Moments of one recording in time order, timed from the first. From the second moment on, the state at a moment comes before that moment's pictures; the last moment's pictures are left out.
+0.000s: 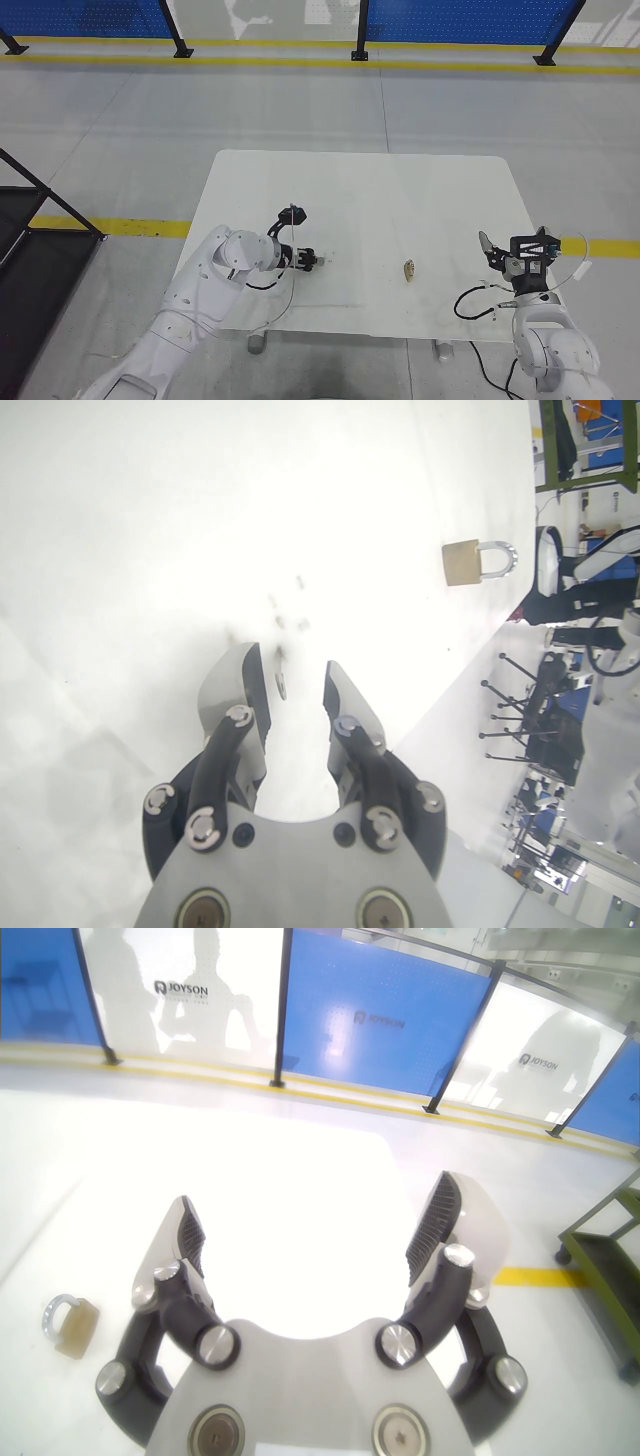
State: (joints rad) left arm 1.14 -1.20 -1.12 -1.38 0.47 -0.02 -1.07; right arm -1.73 -1.15 1.60 -1.80 -1.33 0.00 0.00
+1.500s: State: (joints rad) left arm 1.49 -1.10 -1.74 -1.64 -0.34 -0.06 -1.28; right arm -1.73 -1.15 1.60 -1.80 -1.33 0.00 0.00
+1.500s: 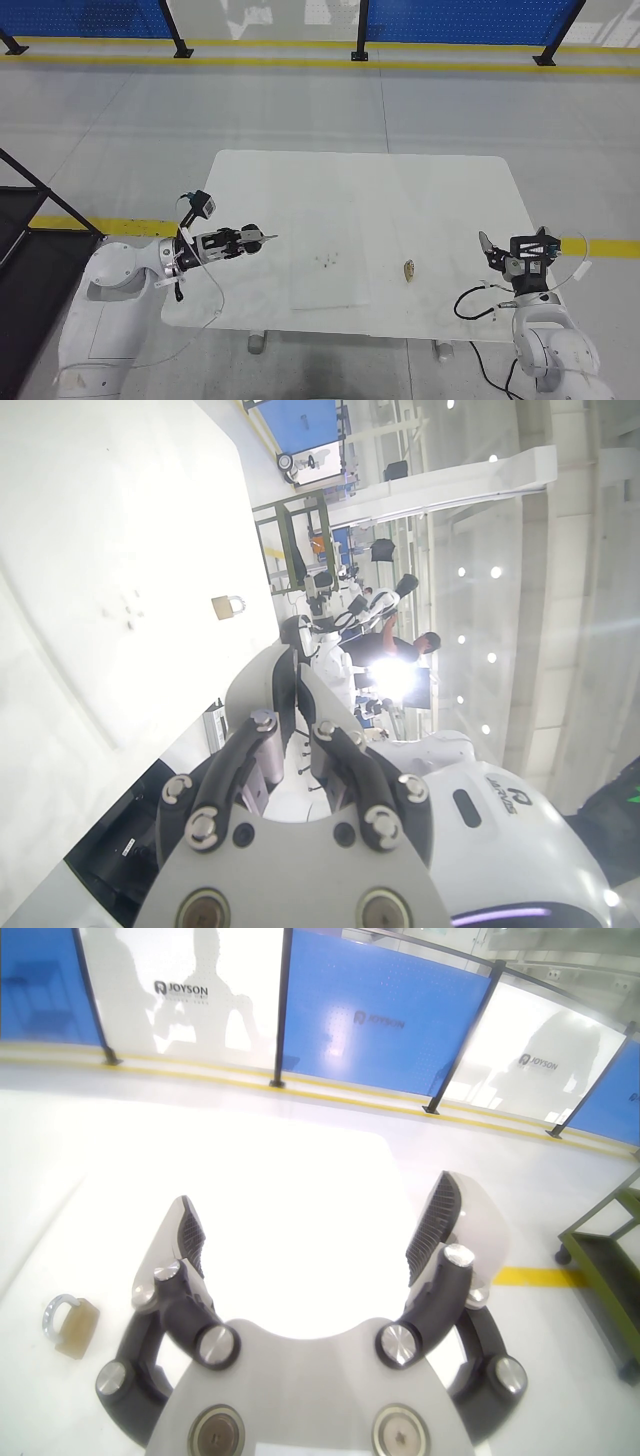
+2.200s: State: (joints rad) left arm 1.48 -1.09 -1.76 -1.64 -0.37 -0.07 -1.32; right arm -1.68 -1.16 1.47 -1.99 -1.21 -0.11 0.40
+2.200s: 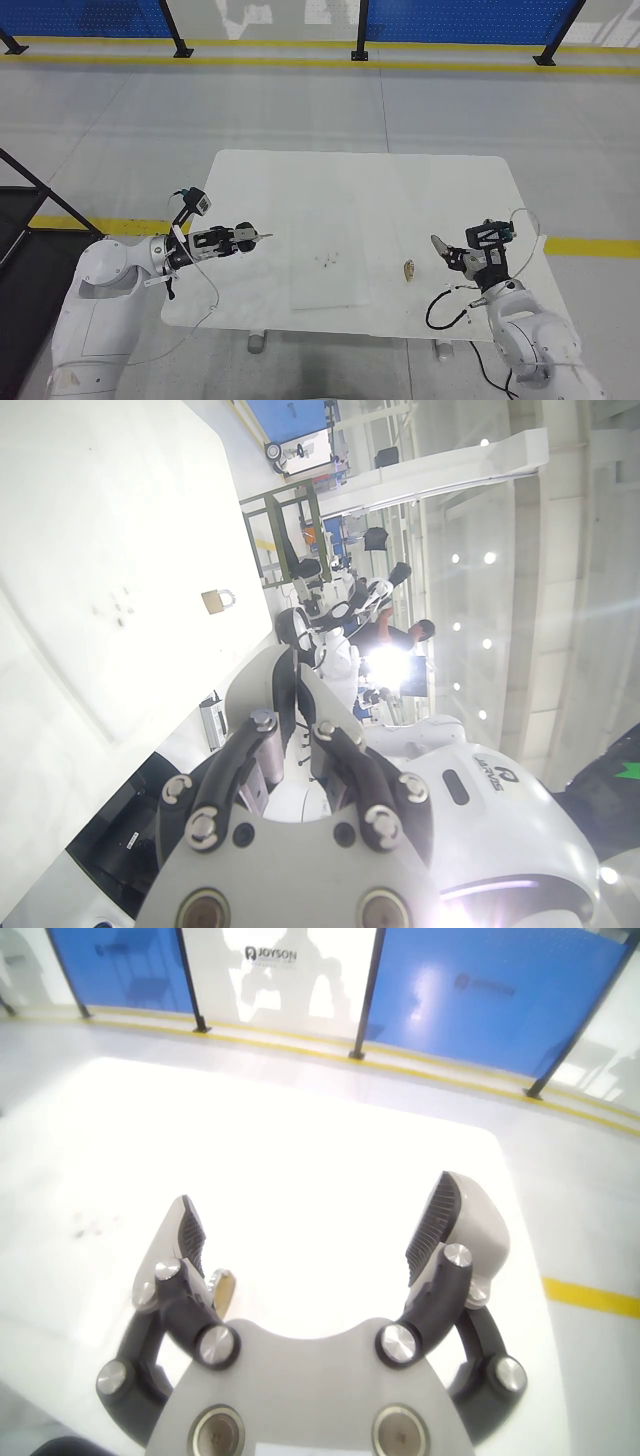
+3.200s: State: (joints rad) left arm 1.48 -1.09 -1.76 -1.64 -0.37 -0.07 -1.32; right arm -1.23 -1.21 1.10 -1.73 -1.12 0.12 1.27
